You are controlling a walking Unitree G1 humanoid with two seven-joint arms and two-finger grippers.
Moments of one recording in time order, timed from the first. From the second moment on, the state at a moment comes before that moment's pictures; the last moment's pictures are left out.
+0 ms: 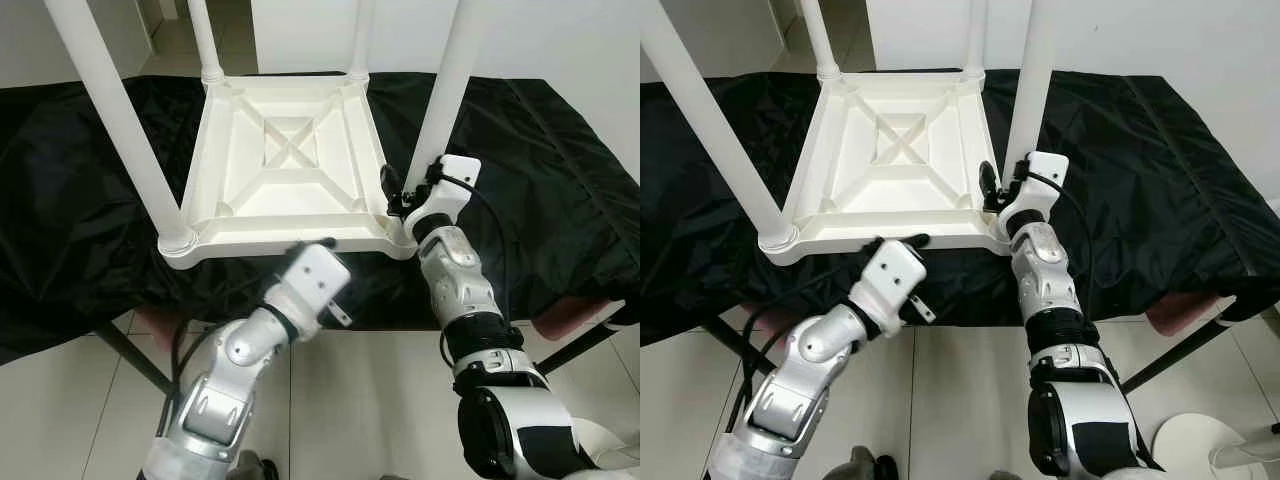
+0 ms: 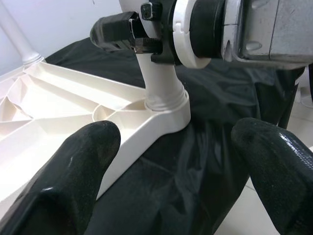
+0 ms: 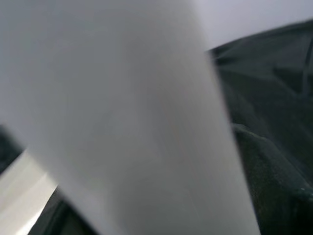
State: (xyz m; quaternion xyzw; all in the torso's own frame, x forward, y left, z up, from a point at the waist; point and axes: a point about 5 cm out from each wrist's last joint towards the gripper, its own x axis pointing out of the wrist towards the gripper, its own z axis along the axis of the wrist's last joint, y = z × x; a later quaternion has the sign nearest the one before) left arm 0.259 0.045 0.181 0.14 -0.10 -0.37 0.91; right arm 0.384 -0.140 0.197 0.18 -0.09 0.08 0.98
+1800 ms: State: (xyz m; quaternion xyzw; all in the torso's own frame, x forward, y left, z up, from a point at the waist) left arm 0.240 0.061 0.182 0.01 -0.02 -0.45 0.89; right arm 0.369 -0.166 0.131 0.69 -0.03 0.10 0.72
